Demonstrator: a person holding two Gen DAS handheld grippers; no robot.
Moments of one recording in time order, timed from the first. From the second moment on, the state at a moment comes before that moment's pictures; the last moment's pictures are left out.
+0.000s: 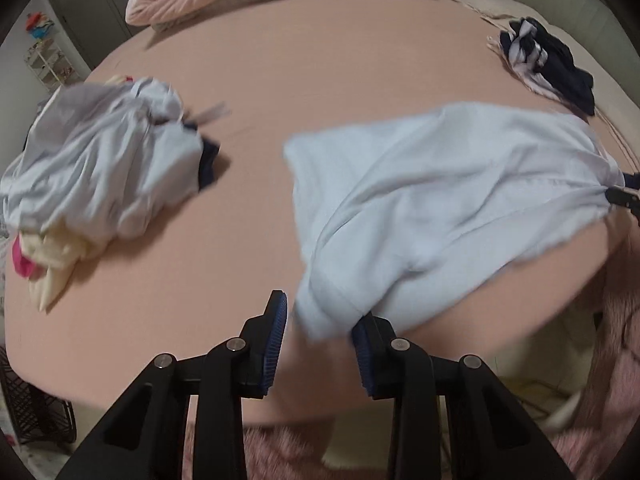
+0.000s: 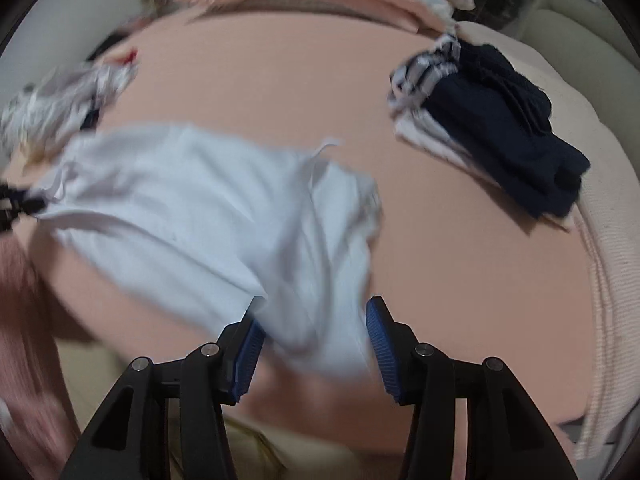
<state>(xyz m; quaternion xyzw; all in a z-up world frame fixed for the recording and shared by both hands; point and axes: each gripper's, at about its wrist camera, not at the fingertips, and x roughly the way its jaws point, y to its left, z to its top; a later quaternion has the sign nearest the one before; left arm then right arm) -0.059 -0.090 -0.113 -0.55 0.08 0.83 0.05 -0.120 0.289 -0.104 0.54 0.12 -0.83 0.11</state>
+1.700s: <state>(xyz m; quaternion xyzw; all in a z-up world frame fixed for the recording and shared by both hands) -0.050 -0.118 -0.057 -0.49 -0.03 0.86 0.09 -0.149 0.294 -0.056 0.50 -0.02 -0.86 0.11</state>
